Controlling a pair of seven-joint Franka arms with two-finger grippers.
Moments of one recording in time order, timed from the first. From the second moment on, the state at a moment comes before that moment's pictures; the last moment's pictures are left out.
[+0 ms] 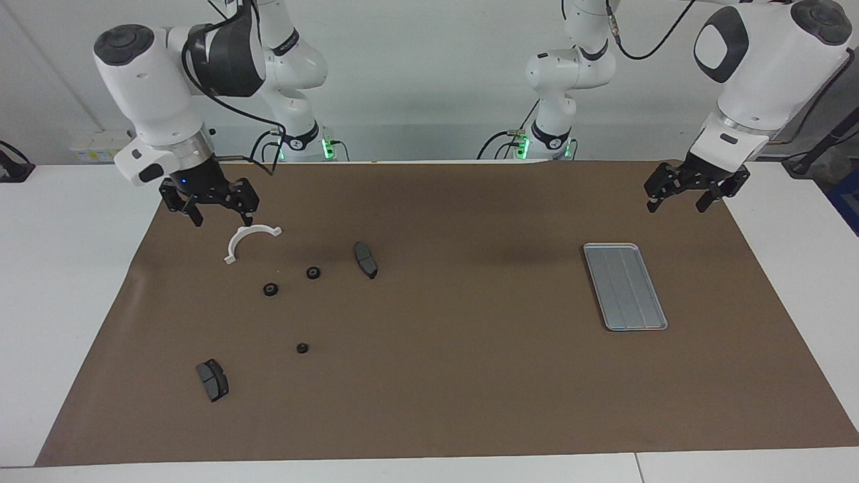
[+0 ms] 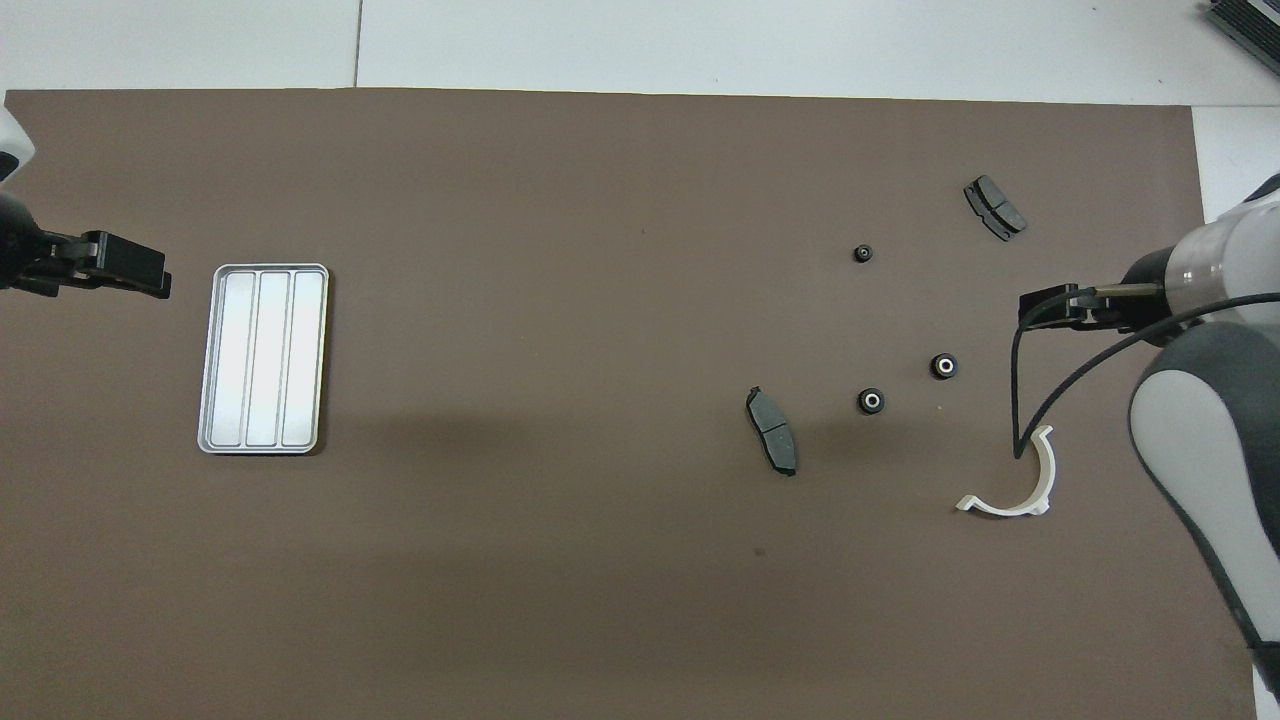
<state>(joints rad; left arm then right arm) 0.03 0.07 -0.06 -1.55 0.00 1.65 0.05 -0.01 -0.02 0.02 -1.88 -0.01 1.94 0.05</state>
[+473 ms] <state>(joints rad) 0.03 0.07 -0.06 -1.56 0.00 1.65 0.05 -0.02 0.06 0.01 -2.04 -0.01 2.17 0.00</state>
